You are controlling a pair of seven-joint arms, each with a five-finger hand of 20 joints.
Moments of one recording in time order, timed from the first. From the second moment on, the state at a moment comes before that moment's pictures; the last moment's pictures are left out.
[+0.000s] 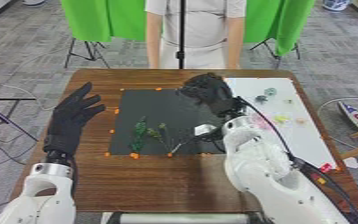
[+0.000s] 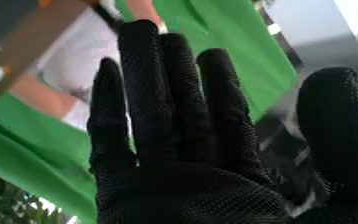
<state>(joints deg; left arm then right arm) 119.6 -55.2 -89.6 -124.7 49.8 19.3 12.0 -82.2 -60.1 56.4 -117.3 -113.4 11.9 26.5</state>
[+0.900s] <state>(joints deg) 119.8 -56.4 -89.5 -123.7 50.7 18.8 14.5 -106.8 -60.2 87.1 -116.4 -53.2 1.3 1.2</state>
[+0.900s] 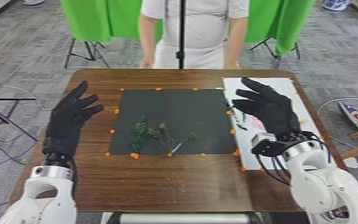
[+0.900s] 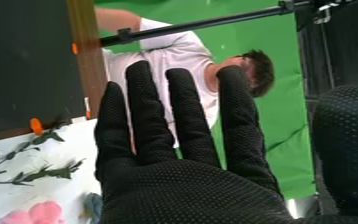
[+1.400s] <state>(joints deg) 119.5 -56.3 -88.5 -123.6 50.4 18.8 14.7 -106.3 -61.1 85.8 -116.1 -54.8 0.4 1.2</state>
